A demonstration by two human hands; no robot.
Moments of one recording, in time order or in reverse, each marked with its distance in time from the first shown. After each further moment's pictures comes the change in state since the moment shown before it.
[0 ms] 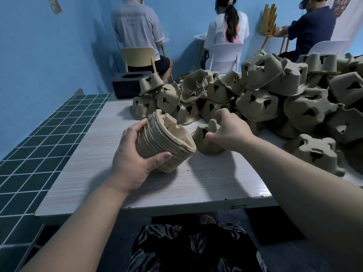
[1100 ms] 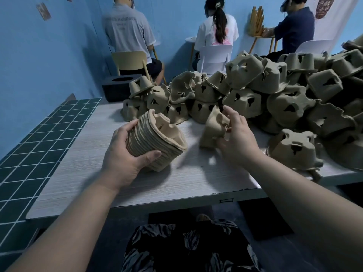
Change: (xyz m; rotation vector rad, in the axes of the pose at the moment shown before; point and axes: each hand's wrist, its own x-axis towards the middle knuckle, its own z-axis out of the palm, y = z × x) left_hand 0.001 0.007 -0.001 0.076 -0.021 -0.032; right_hand -0.042 0.040 -0.007 0.293 0.183 -0.051
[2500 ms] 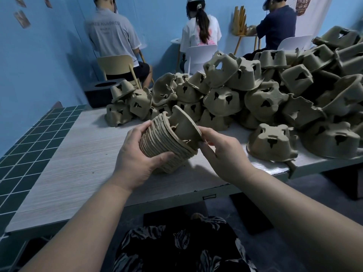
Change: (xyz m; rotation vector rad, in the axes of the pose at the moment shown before) left_hand -0.001 0.033 0.052 -0.056 -0.087 0.078; right_hand -0.052 -0.008 -0.020 0.090 0.043 -0.368
